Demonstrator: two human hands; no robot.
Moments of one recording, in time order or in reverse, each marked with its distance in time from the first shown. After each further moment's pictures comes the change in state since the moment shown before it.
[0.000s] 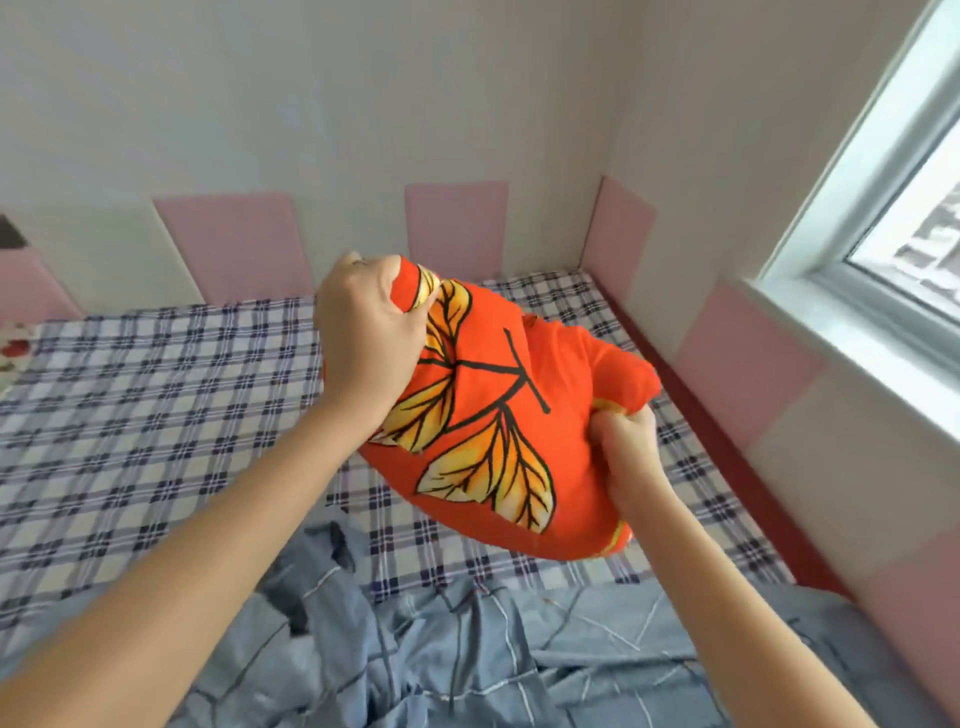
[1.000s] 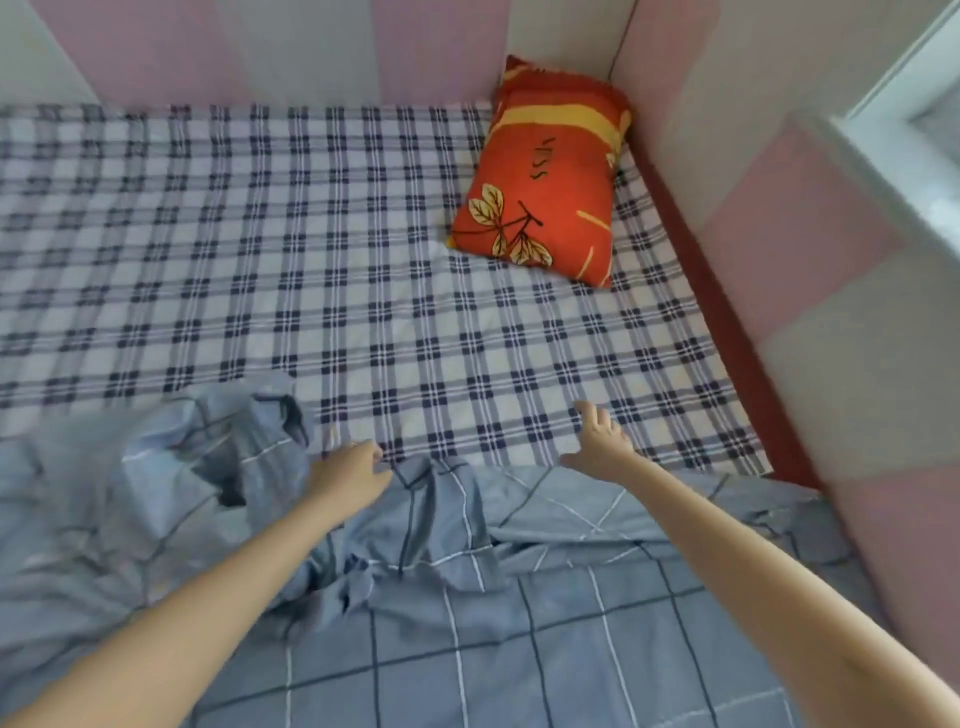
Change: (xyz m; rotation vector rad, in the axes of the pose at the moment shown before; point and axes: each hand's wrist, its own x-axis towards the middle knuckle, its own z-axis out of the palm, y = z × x) left_hand -0.268 -0.141 0.140 0.400 -1.370 -0.552; right_hand 0.117 0.210 -0.095 -1.439 -0.652 0.264
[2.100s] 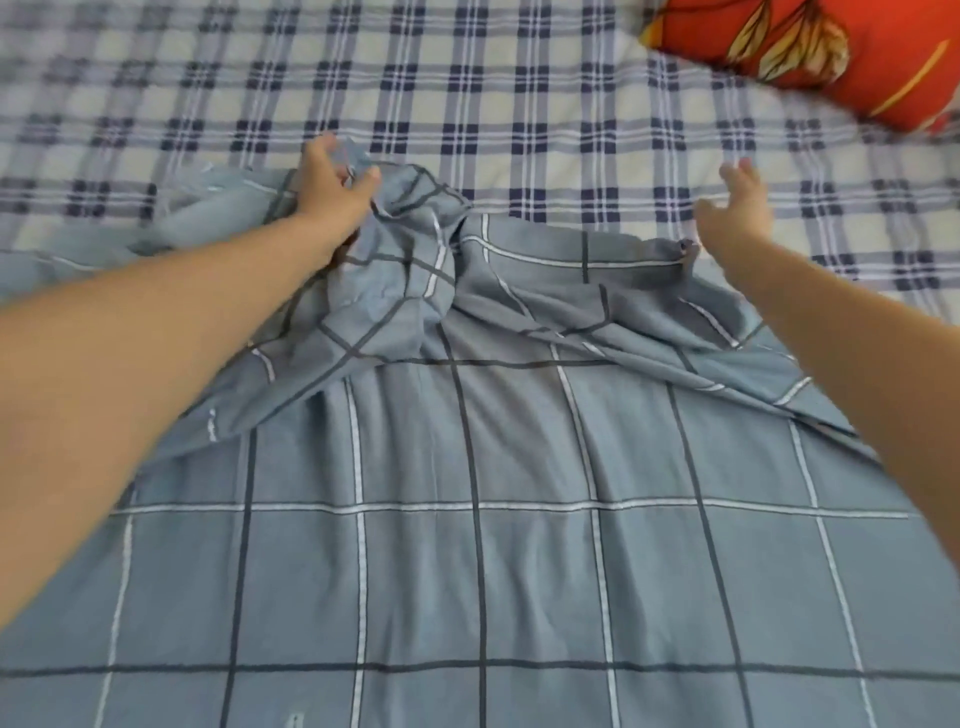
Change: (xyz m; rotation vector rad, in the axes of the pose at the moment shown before) left_hand 0.221 -0.200 0.008 -0.708 0.605 -0.122; right_hand 0.256 -0.122 0.108 0.377 0.449 -0.116
